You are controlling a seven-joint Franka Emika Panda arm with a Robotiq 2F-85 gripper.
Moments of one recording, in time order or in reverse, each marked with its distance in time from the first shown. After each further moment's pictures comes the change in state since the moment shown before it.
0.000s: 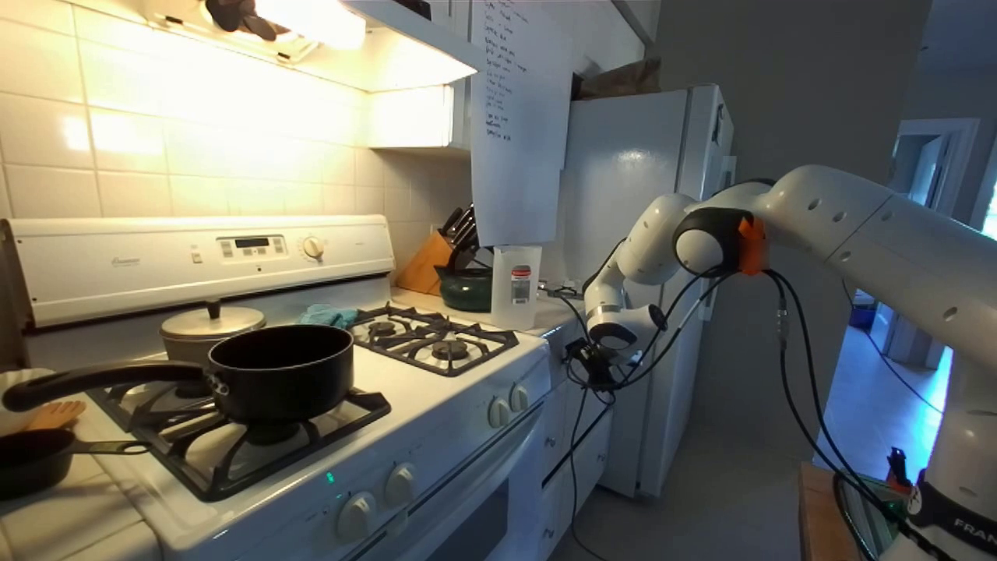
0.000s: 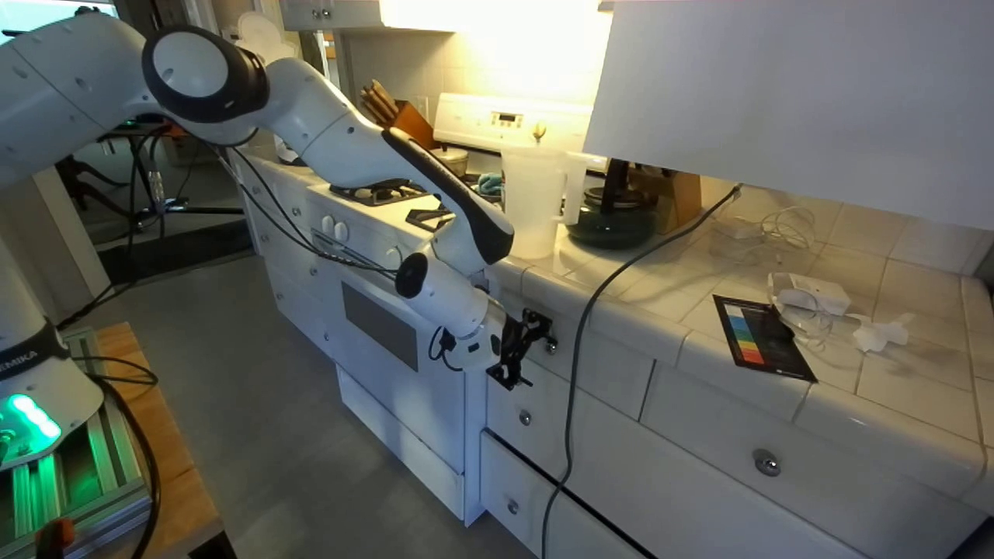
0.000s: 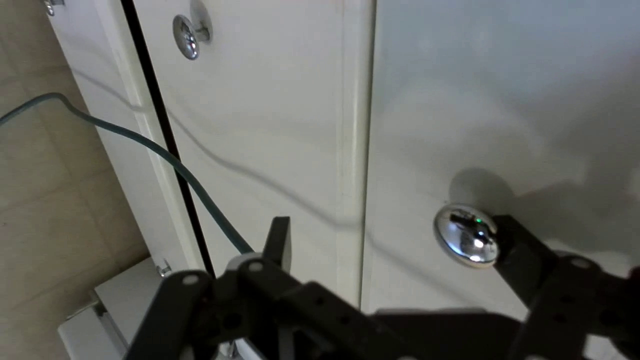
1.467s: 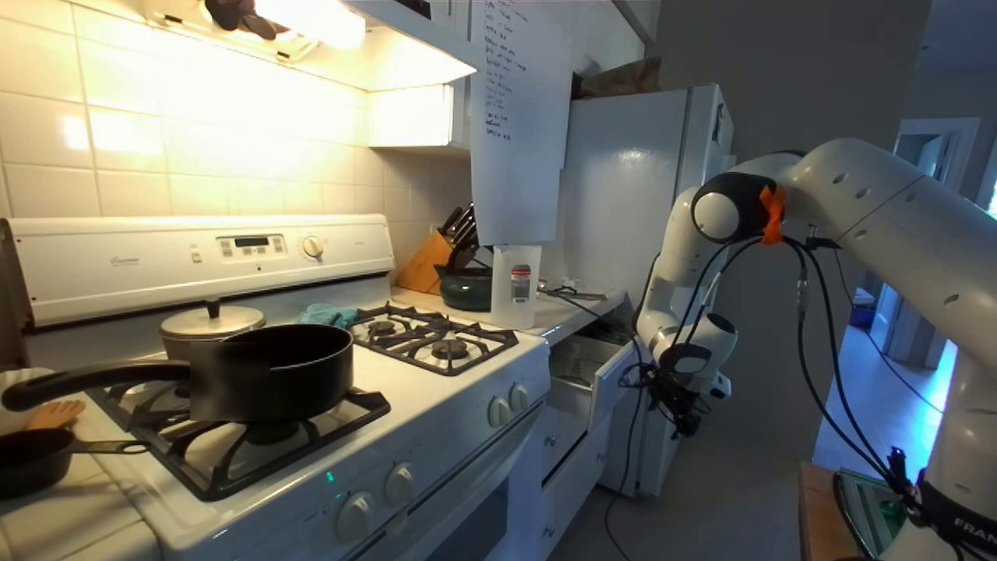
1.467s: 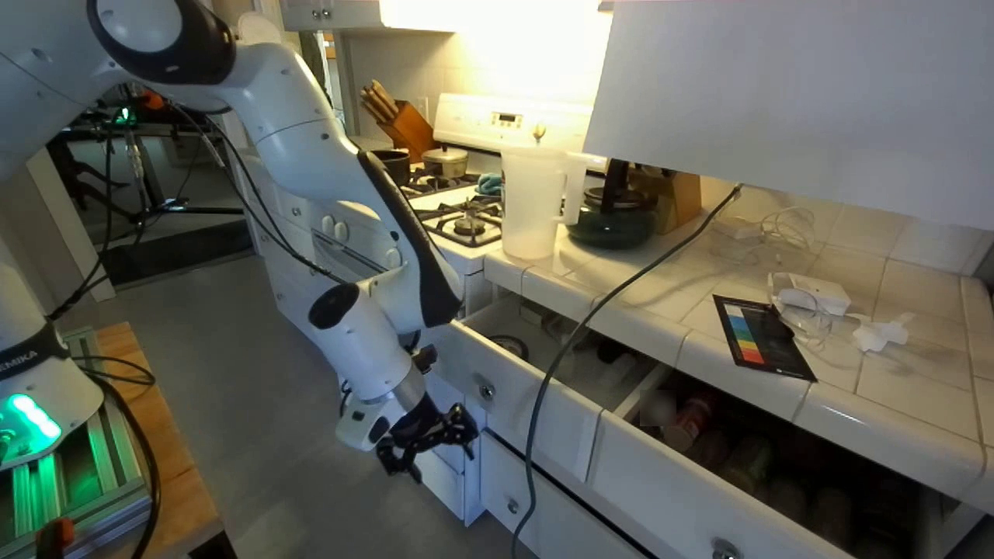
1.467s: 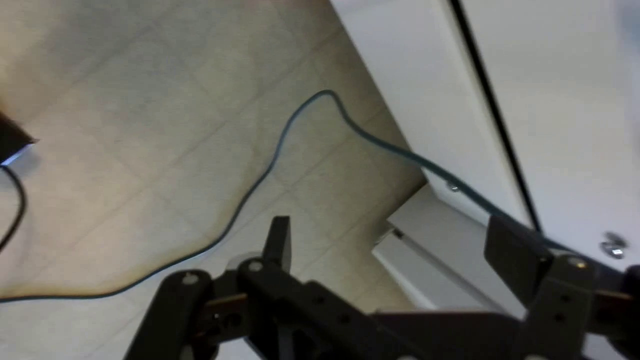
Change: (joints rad) arm -0.080 -0.149 0.005 -0.487 -0.306 0.062 0.492
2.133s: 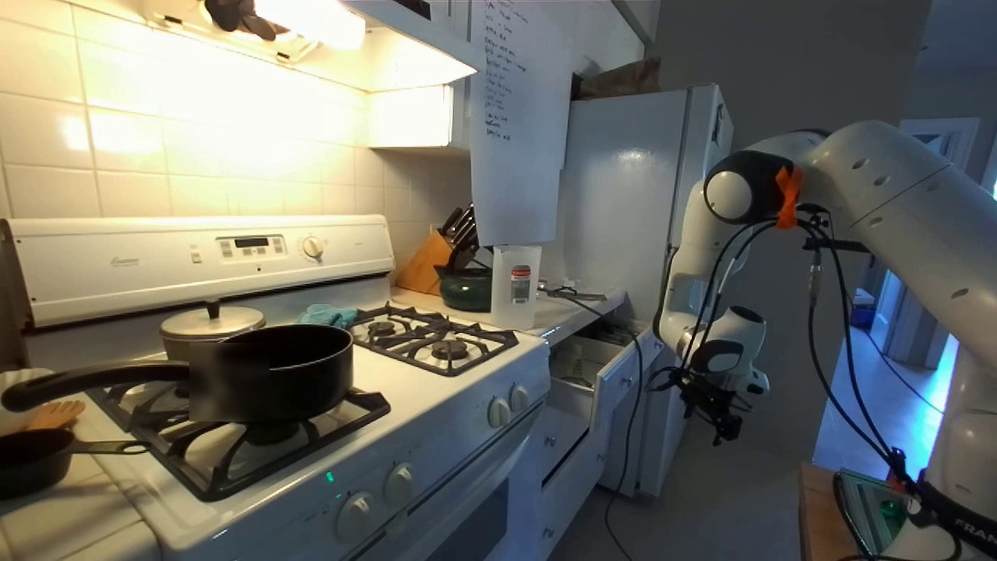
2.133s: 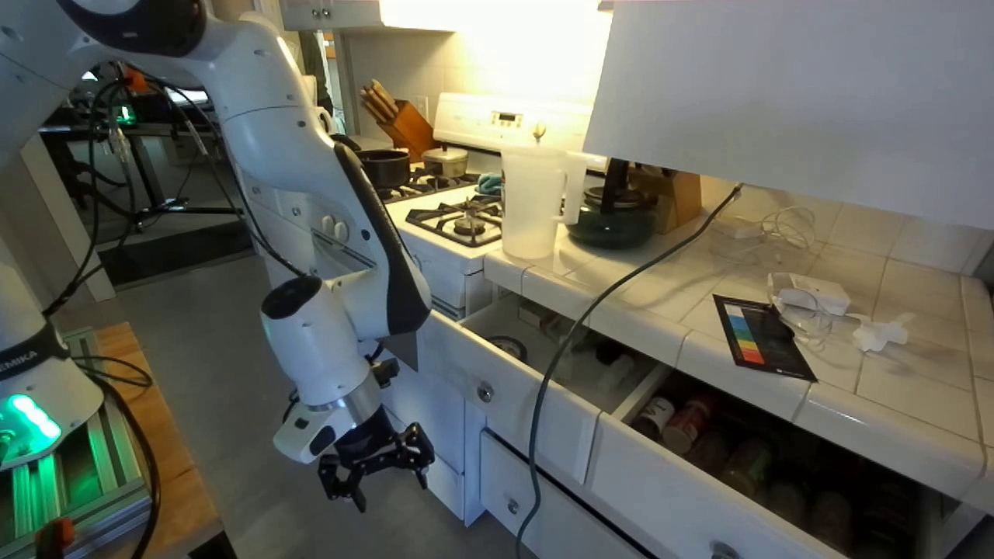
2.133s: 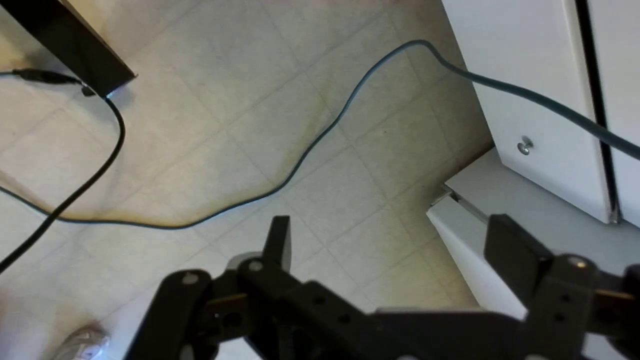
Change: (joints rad) arm 0.014 -0.109 -0.051 -0.197 -0.159 0.047 0.039
